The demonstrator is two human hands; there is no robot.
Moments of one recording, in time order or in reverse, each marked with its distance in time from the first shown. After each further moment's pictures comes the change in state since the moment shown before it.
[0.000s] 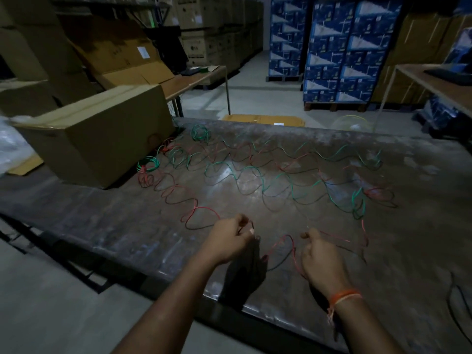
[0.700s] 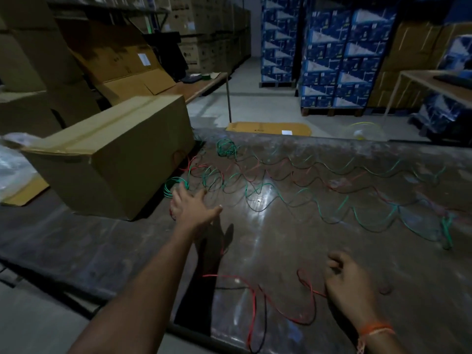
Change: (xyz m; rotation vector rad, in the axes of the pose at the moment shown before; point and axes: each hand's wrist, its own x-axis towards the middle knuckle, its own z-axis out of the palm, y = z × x) left_hand 0.164 -0.214 -0.197 0.413 0.253 -0.279; right_hand 0.048 -0.115 0.126 0.080 0.279 0.169
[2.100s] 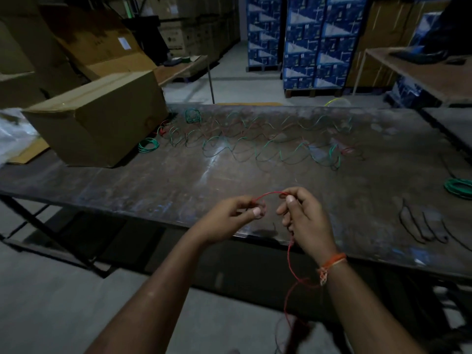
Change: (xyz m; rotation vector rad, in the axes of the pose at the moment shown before) left_hand -0.382 0.162 -0.004 -0.587 -0.516 0.603; right_hand -0.132 0.070 -0.188 0.715 -0.216 -0.218
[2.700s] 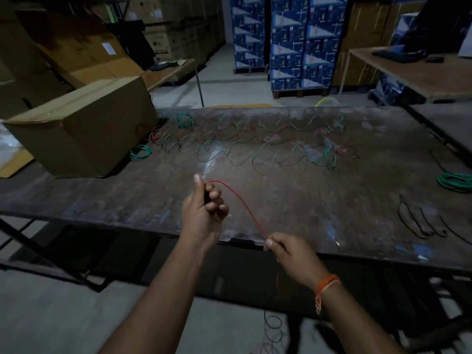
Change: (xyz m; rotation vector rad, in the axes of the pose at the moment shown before) left_hand -0.001 0.008 -0.018 -1.294 0.633 -0.032; right_hand -0.027 0.043 0.020 -0.554 -0.338 0.121
